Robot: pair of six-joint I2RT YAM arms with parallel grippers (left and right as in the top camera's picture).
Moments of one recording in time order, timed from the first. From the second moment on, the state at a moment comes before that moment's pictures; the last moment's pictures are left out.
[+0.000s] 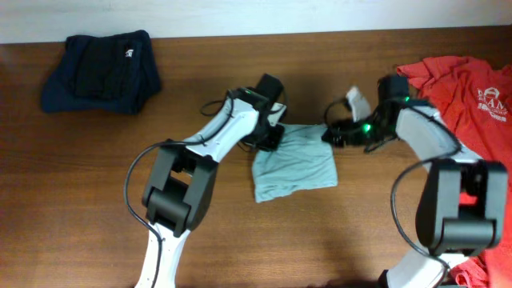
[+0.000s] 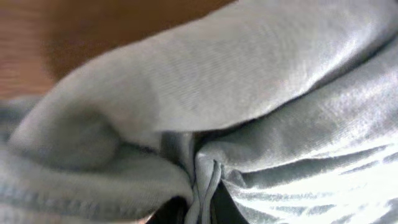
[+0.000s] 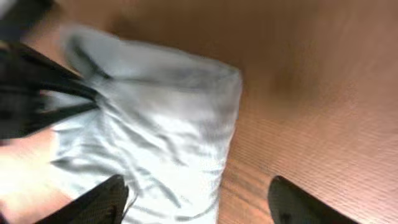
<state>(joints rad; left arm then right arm) -0.52 2.29 1.81 -0.94 0.21 -0.14 -0.07 1.87 1.33 -0.77 -0.58 -0.18</state>
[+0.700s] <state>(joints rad) -0.50 2.15 1.96 -0.97 0.04 -0.14 -0.13 1.71 1.48 -0.95 -0.35 -0.10</state>
